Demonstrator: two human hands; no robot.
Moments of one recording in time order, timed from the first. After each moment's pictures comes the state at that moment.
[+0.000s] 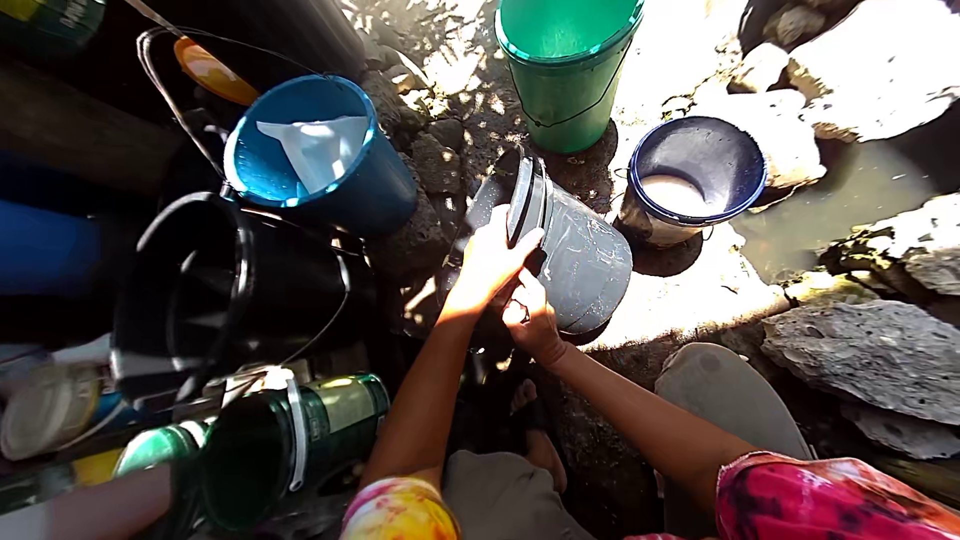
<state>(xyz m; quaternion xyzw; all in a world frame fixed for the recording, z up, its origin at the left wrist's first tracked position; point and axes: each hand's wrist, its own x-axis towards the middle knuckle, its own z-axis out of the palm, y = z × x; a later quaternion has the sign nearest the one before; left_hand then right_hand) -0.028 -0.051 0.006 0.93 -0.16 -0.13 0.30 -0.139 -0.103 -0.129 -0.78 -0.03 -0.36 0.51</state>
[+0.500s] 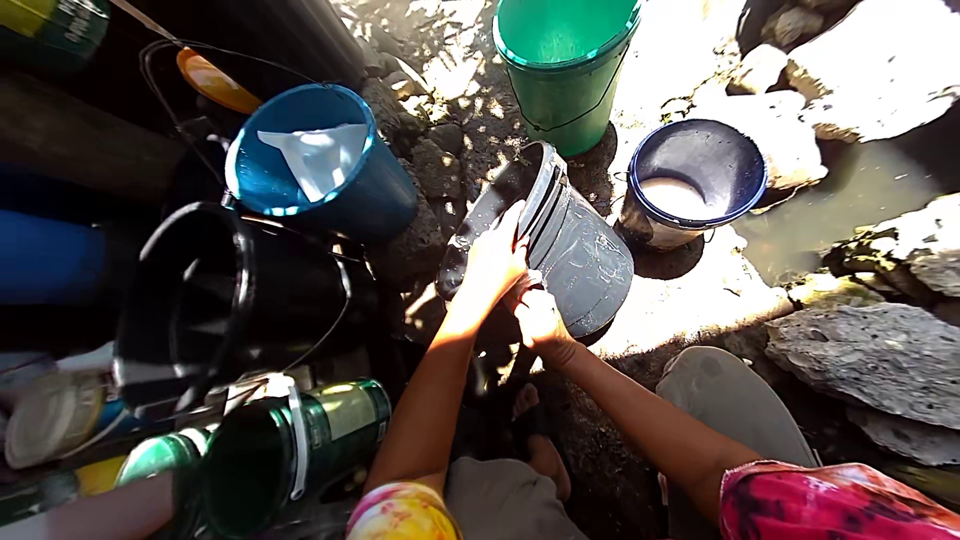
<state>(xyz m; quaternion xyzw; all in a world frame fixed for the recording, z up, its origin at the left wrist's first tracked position) -0.034 -0.055 0.004 0.94 -0.23 -0.08 0.24 -0.136 -0.128 -0.145 -0.83 -0.14 -0.35 0.41</state>
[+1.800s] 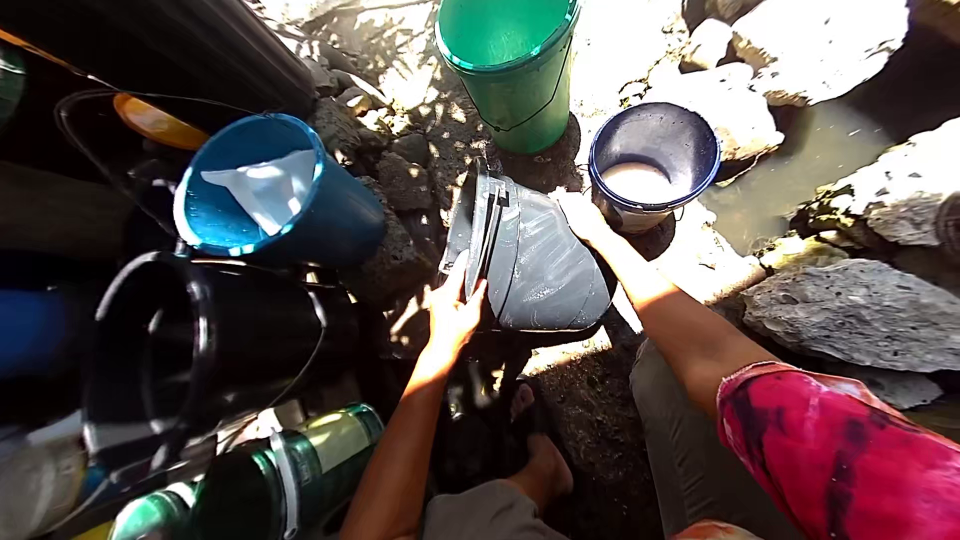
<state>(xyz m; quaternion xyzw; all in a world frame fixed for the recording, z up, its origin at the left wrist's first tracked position) -0.072 -0.017 -0.040 0.90 -0.23 0.02 0.38 -0.010 -0.308 -0.142 -0.88 0.12 0.05 0.46</state>
